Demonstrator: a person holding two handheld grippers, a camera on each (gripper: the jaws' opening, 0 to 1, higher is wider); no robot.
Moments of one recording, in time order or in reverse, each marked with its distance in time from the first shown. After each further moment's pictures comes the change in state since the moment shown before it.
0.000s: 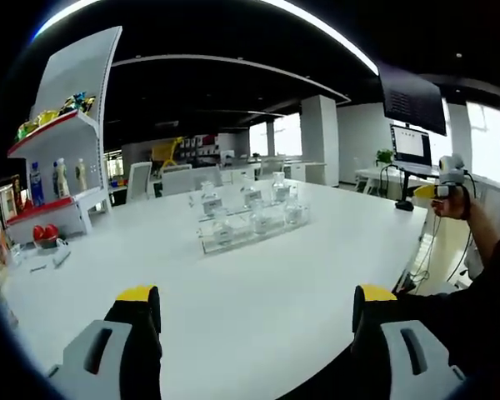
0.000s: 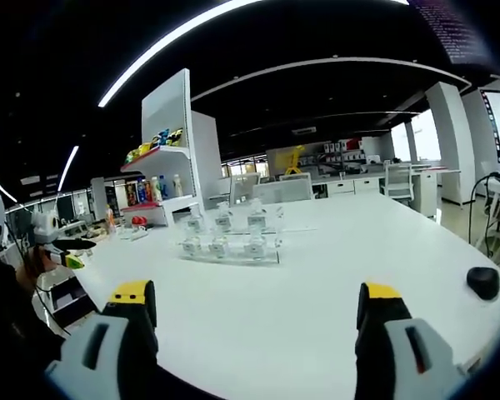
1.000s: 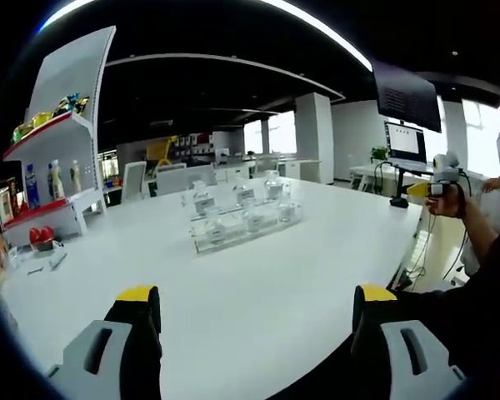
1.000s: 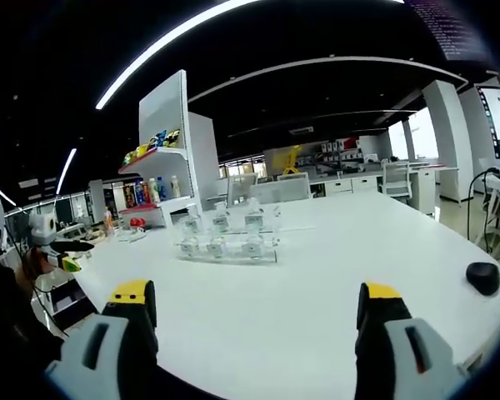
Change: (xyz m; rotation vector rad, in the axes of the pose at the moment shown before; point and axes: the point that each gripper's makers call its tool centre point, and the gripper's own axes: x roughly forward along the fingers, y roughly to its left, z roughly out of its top) left arm -0.002 -0.013 -0.002 0.012 0.012 -0.027; right arm -0.003 -0.004 -0.004 0.014 -0.002 -0.009
